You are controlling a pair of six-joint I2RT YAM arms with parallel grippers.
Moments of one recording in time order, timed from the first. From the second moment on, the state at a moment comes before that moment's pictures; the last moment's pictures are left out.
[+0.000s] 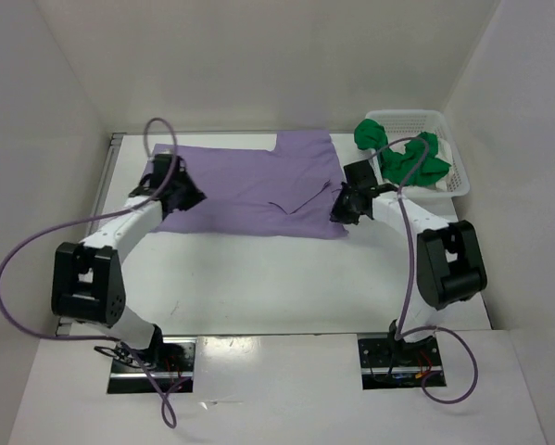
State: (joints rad) left arm -0.07 1.52 1.06 -0.28 0.01 -0.71; right arm 0.27 1.62 1.08 -0.41 -0.02 0.71
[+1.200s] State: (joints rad) left arm -0.29 1.51 0.90 -0.26 0.19 -0.84; right arm 0.32 1.56 1.14 -0.44 -0.12 0.81
